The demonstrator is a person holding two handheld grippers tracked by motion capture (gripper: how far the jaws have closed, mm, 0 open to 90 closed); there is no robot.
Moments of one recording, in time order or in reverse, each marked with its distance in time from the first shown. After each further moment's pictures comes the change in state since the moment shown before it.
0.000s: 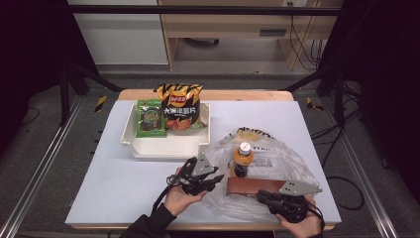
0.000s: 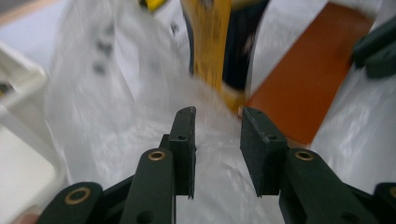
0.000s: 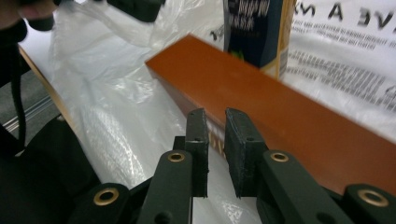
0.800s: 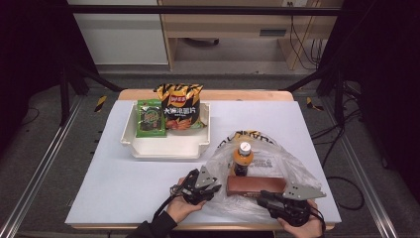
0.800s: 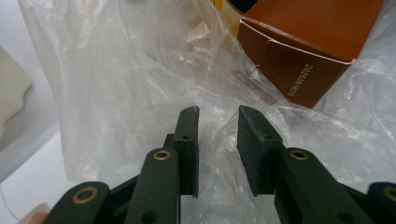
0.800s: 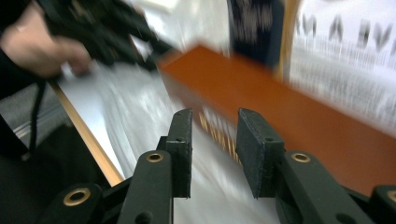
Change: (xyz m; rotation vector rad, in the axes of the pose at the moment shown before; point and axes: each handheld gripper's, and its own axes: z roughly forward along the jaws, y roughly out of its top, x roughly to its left) left arm -0.005 -0.036 0.029 0.039 0.014 0.020; right arm -0.003 -0.008 -0.003 -0.076 0.032 -0.021
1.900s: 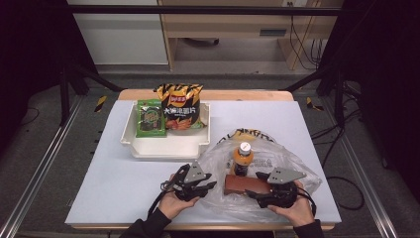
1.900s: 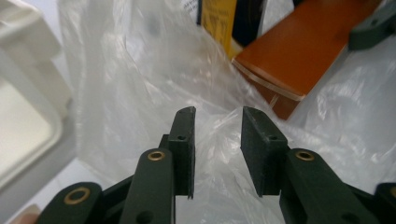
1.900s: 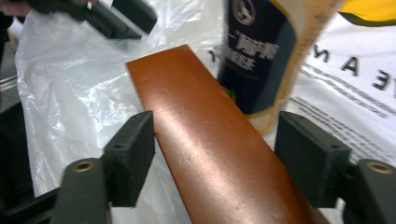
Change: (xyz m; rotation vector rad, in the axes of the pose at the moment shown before) left arm 0.015 0.011 -0.036 -0.058 -0.026 -0.034; right arm -0.021 0.027 0.041 0.079 0.027 -0.185
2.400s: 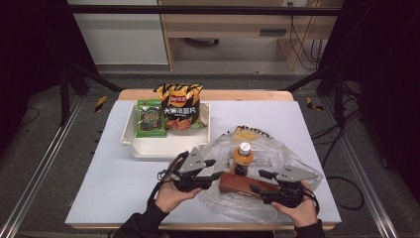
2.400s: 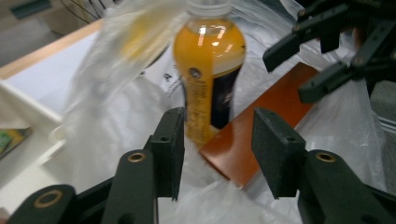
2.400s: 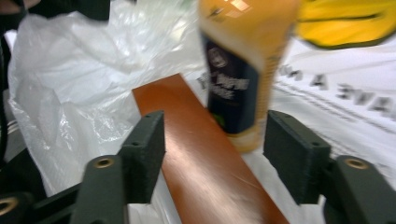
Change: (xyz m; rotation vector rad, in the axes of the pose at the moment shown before) left arm -0.007 0.055 -0.024 -0.090 -0.051 0.062; right arm 0.000 0.006 -0.022 -0.107 -0.032 0.100
